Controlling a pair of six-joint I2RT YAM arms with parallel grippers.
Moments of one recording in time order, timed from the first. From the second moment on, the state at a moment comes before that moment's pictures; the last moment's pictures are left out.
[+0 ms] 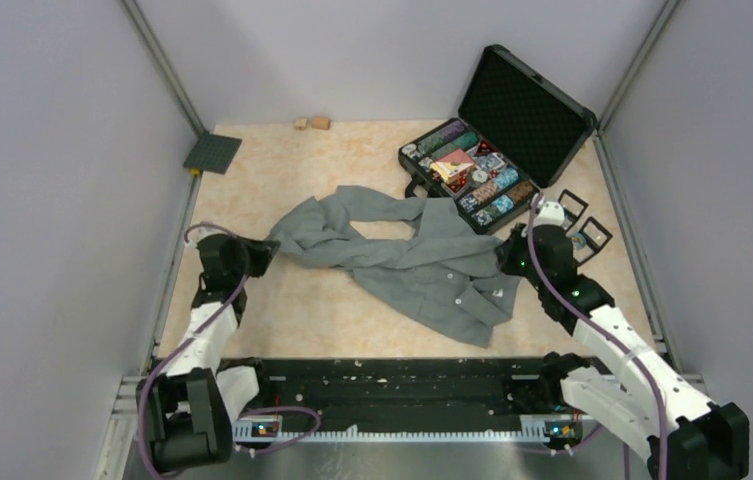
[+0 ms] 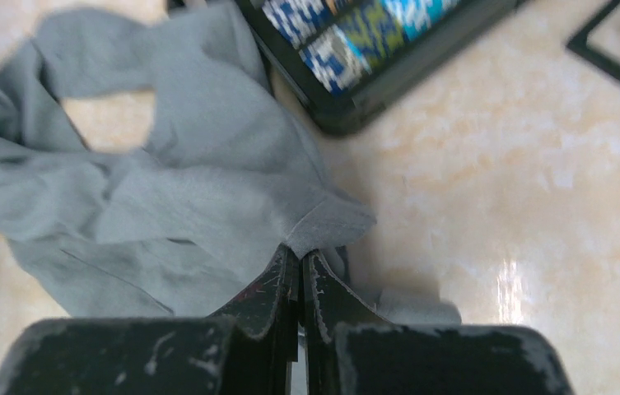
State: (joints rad) left arm 0.17 1.02 0.35 0.16 0.23 -1.05; right arm 0.40 0.81 0.53 -0.25 0.16 0.45
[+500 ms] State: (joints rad) left arm 0.17 0.77 1.21 -0.29 0.06 -0.70; right arm 0.40 0.66 1.09 -0.20 0.12 0.27
